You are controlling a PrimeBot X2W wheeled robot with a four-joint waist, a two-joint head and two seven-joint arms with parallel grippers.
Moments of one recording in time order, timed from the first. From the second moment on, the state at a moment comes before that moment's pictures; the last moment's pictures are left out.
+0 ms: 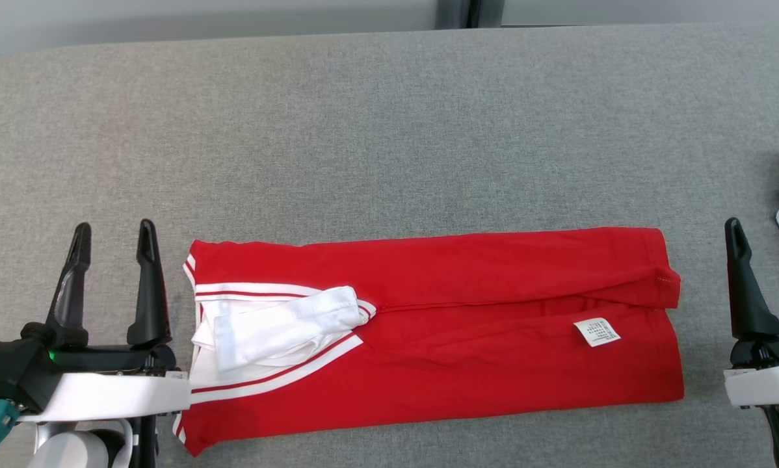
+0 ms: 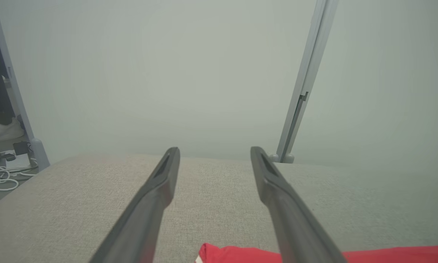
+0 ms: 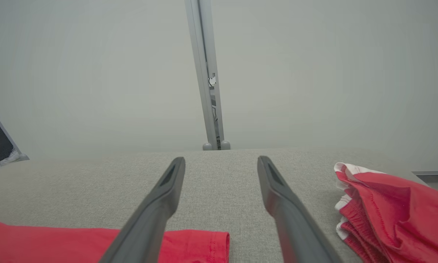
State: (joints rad) left arm -0.07 0.36 -0.22 -0.17 -0.53 0.27 -0.26; right arm -0.07 -0.25 -0.05 -0.07 0.39 0.13 -0.16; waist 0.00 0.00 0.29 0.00
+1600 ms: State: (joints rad) left arm -0.10 0.27 -0.16 -0.05 -0.43 0.11 -0.26; right arm -0.13 -0.24 0.17 0.37 0.56 0.13 -0.17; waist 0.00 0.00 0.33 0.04
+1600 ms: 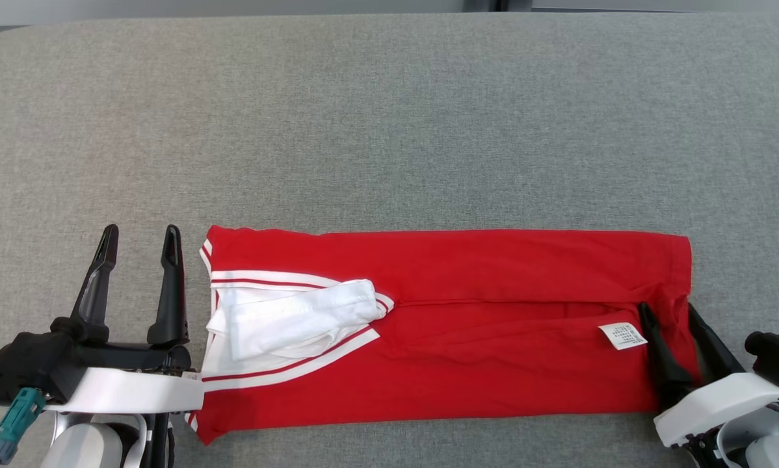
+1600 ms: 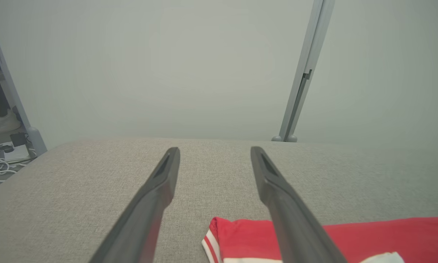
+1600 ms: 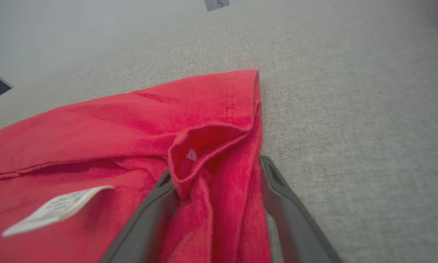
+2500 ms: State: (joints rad) left arm -0.10 0.27 -0.15 -0.04 -0.42 0.10 -0.26; right arm -0.11 -0.43 0.00 0.39 0.61 0.13 -0.16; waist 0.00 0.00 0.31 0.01
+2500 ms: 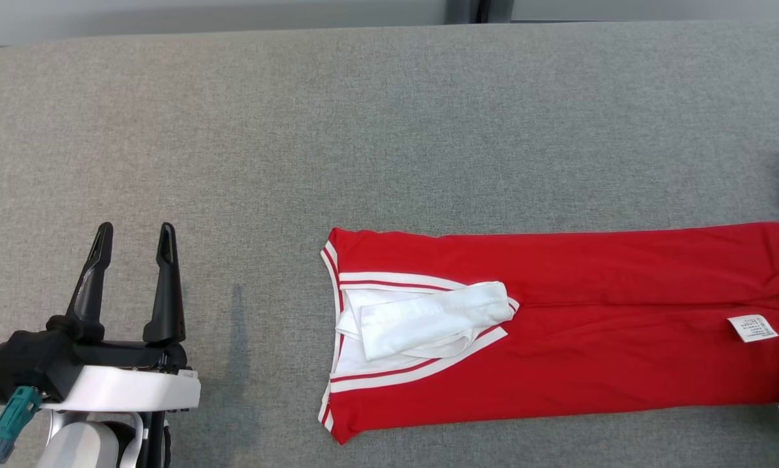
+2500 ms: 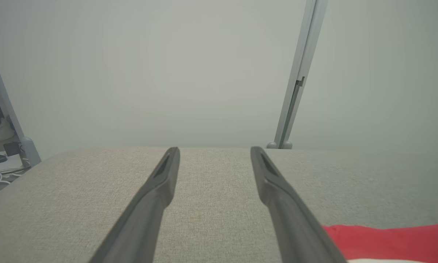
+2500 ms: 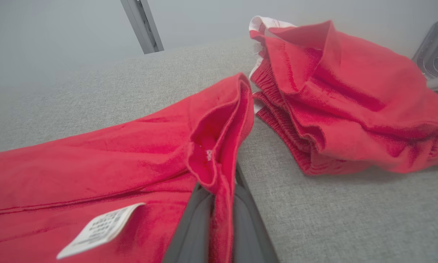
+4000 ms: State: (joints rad) left arm -0.11 0.24 -0.18 -0.02 -0.42 0.11 -0.26; right arm -0.40 -0.07 0.69 0.28 0.76 0.13 -0.10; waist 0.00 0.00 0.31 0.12
